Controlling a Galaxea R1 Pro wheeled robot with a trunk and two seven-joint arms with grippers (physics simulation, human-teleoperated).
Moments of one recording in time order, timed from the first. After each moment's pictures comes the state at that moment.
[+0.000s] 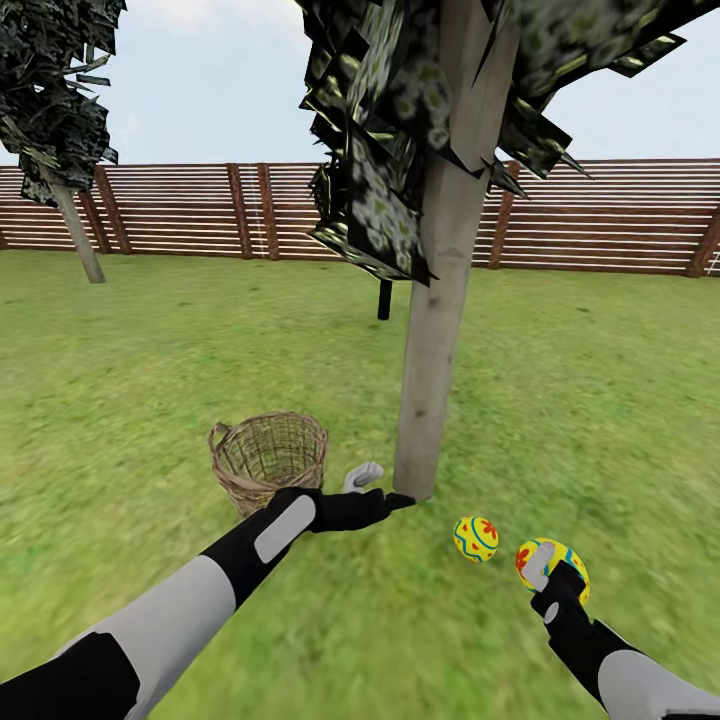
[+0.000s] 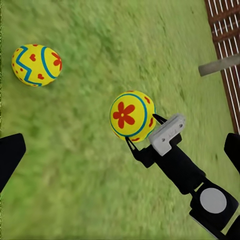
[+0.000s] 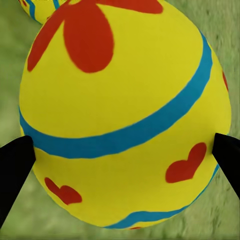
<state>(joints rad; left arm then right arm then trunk) -0.85 -0.06 -0.73 -0.68 1.18 0.58 -0.23 -0.67 -0.16 0.02 -0.18 0.81 0.12 -0.22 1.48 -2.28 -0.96</state>
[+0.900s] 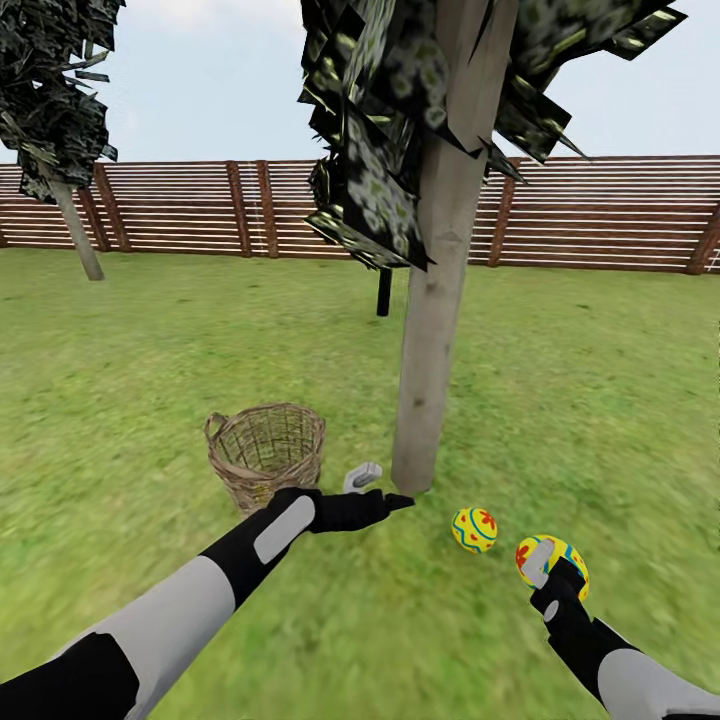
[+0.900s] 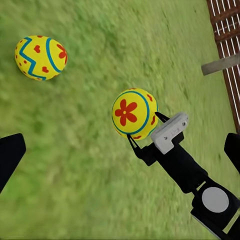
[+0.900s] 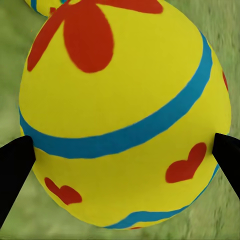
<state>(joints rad) -0.85 -0.06 -0.73 -0.67 1.18 0.58 -0.23 -0.67 -0.16 0.02 -0.19 0.81 0.12 -0.22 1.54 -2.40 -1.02</state>
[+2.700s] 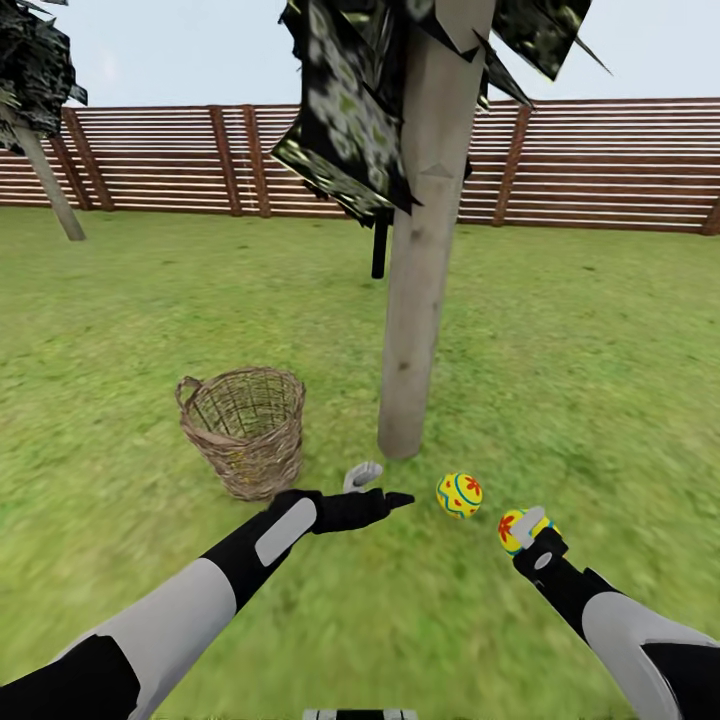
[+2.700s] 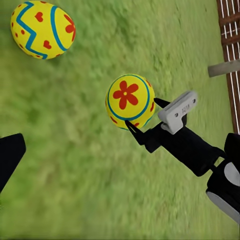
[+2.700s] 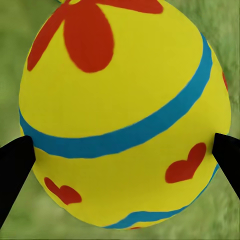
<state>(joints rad) -0.85 -0.06 -0.73 -0.67 1.18 0.54 -0.23 -0.83 -0.16 0.02 -0.11 0.69 0.09 -0.09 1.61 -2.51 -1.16</state>
